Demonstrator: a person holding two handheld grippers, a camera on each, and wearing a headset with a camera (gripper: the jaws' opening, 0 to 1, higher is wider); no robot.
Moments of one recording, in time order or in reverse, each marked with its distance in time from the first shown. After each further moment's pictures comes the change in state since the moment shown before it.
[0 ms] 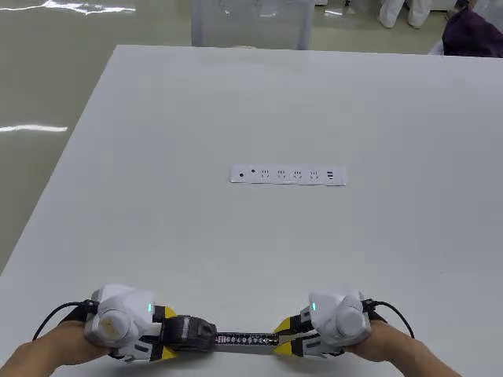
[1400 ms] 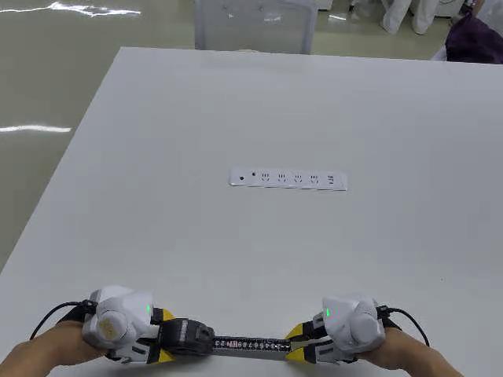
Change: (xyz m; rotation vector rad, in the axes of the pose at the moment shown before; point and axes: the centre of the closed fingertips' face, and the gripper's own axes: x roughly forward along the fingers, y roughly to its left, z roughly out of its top) left arm 0.000 -0.001 0.001 -0.004 0.009 -0.005; right arm -0.019 0.002 -0.019 0.011 0.016 0.000
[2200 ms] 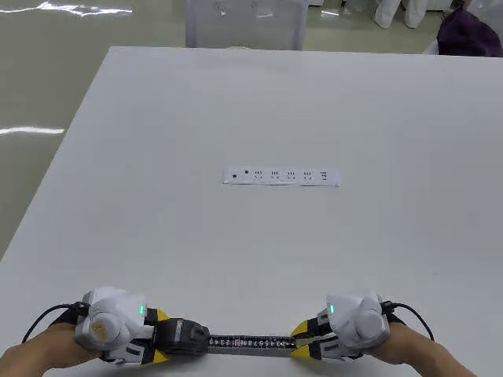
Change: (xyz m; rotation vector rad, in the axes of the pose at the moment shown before) left arm 0.001 0.000 0.000 0.001 0.006 -0.002; right arm -0.011 -0.001 -0.014 0.009 0.010 -0.003
